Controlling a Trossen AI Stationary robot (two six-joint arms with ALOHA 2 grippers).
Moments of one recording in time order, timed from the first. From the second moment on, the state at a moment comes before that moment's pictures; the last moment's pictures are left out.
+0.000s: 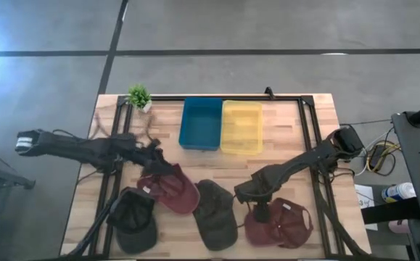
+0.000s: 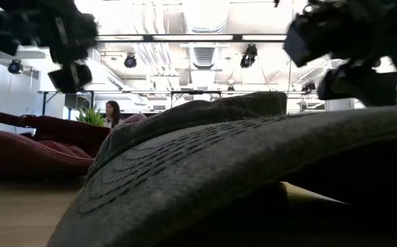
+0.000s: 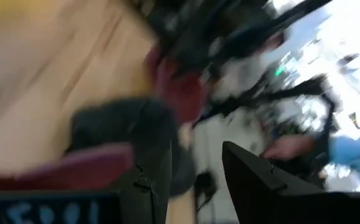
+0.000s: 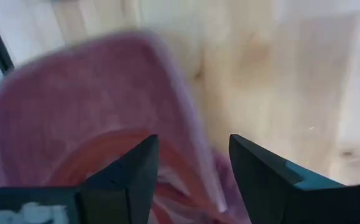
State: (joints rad) left arm -0.01 0.80 0.33 0.21 0.36 -0.91; right arm 0.39 1.76 1.20 -0.91 -0.32 0.56
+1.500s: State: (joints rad) left arm -0.15 1.08 0.63 0.19 0.15 -0.82; right arm 0.27 1.37 0.94 -0.59 -0.04 0.79
